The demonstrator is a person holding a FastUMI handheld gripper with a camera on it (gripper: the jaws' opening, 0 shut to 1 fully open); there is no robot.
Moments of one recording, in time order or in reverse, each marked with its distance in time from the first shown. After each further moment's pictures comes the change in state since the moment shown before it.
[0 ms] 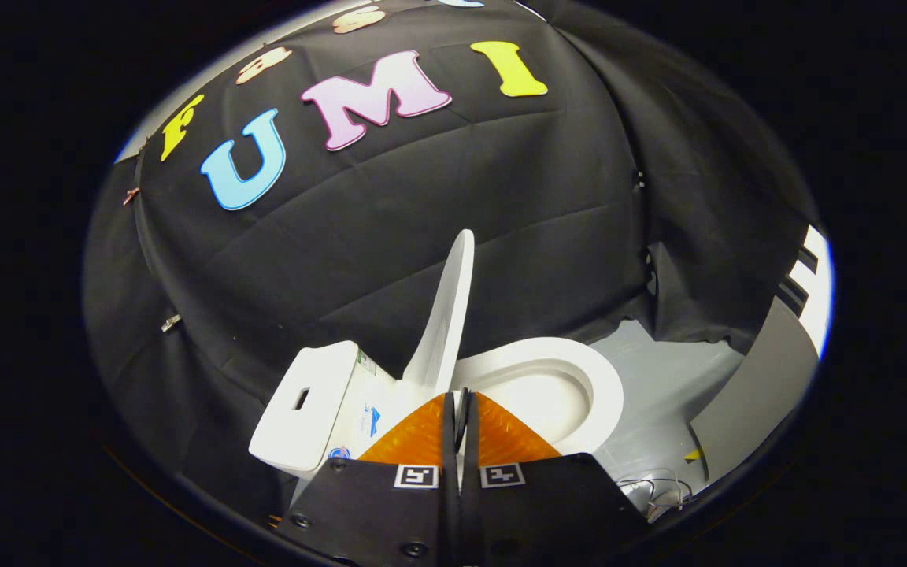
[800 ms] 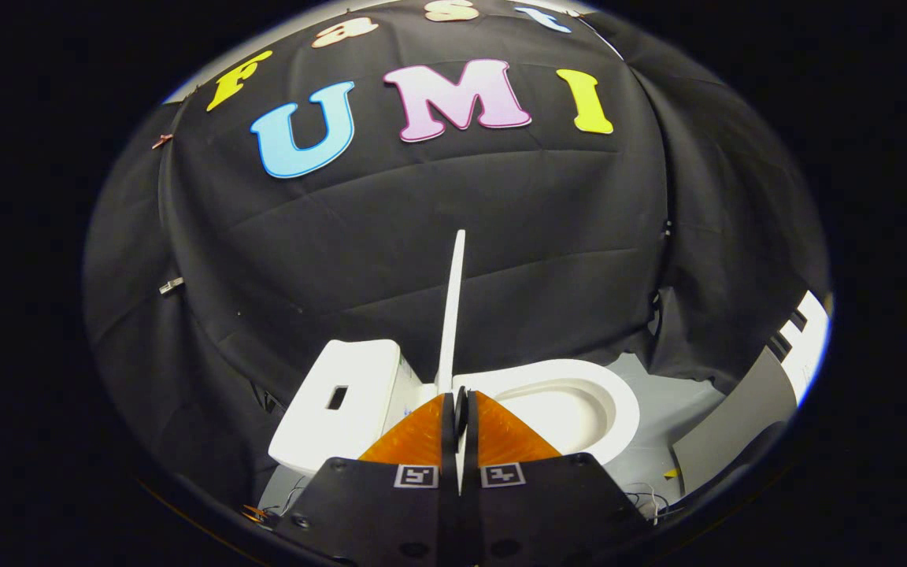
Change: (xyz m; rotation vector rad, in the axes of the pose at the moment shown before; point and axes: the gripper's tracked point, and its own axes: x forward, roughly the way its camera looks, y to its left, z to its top) arm -0.007 0.140 -0.005 -0.177 -0.029 -0.033
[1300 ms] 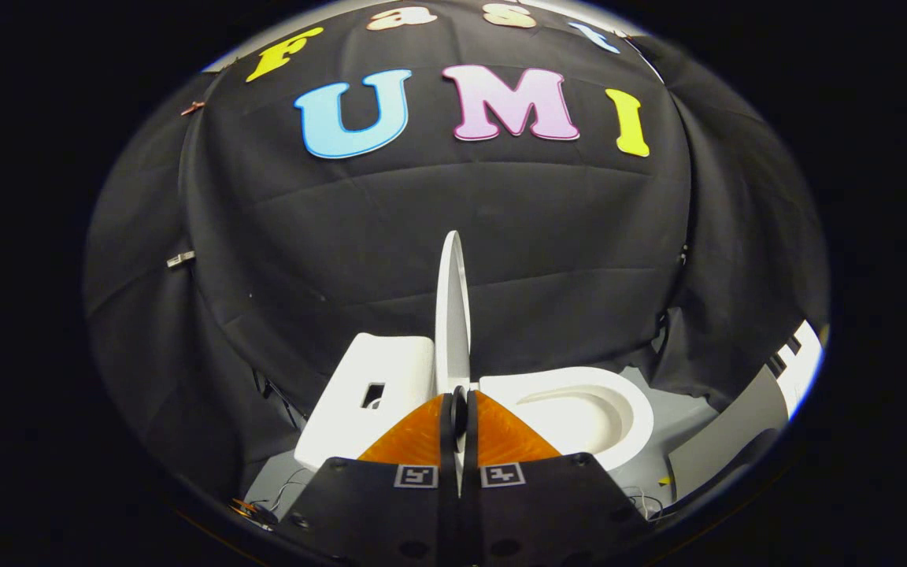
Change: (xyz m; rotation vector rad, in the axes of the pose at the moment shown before) arm 0.000 0.093 -0.012 -0.096 -0.005 -0.003
